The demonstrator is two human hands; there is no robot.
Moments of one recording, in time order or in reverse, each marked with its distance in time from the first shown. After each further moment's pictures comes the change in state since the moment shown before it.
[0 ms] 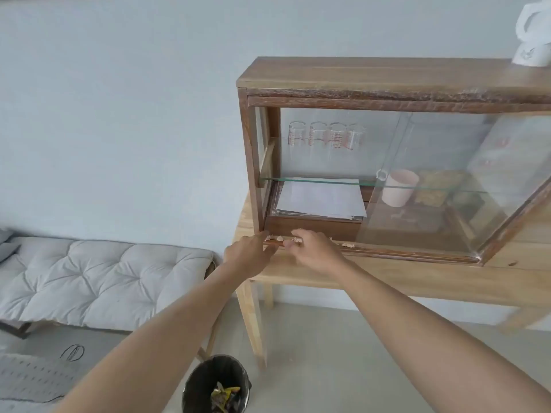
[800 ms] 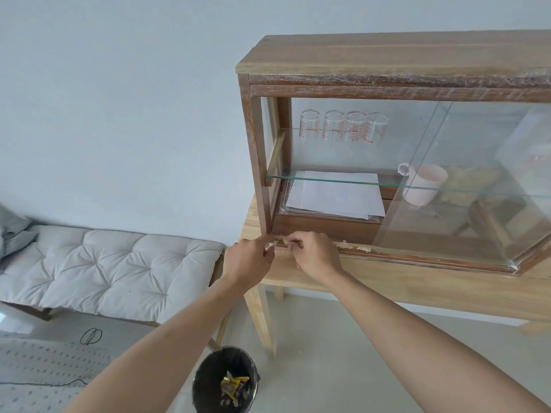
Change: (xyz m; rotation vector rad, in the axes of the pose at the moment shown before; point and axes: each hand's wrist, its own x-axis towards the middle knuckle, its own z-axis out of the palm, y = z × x) left_hand 0.002 -0.021 0.018 -0.022 0.310 0.112; right_hand 0.026 -0.002 0.029 0.105 0.177 -0.087
